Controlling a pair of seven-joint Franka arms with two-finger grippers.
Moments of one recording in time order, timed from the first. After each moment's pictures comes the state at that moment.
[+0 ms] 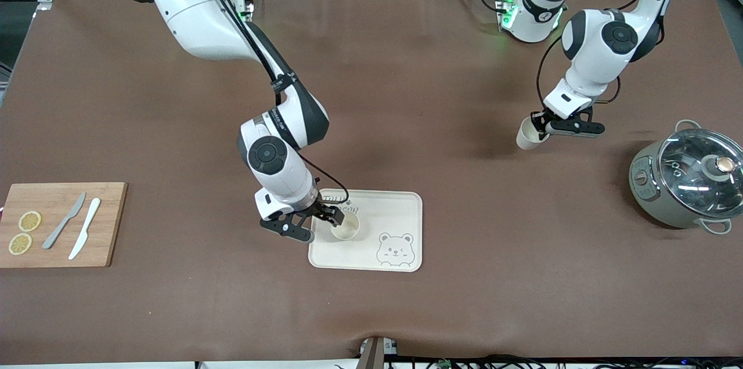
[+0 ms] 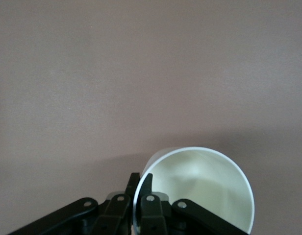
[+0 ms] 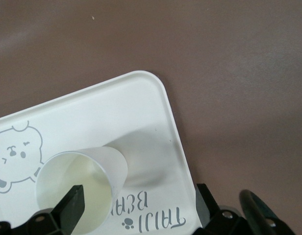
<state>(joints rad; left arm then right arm) -0.20 -0.04 0.05 -2.68 -0.04 2.82 0.00 0.52 0.80 -0.01 -1.37 0.05 2.34 0.82</state>
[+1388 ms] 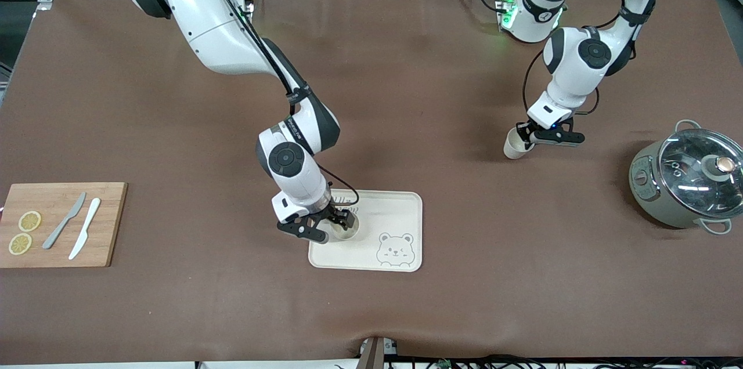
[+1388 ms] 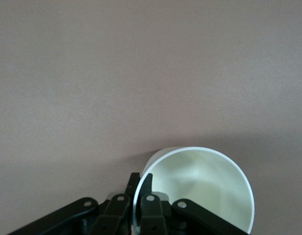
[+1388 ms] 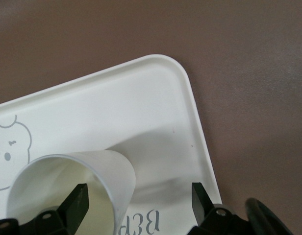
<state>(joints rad) -0.20 0.12 0.00 -2.68 -0.10 3.01 0.00 0.55 0.89 -0.01 -1.34 0.04 2.45 0.82</state>
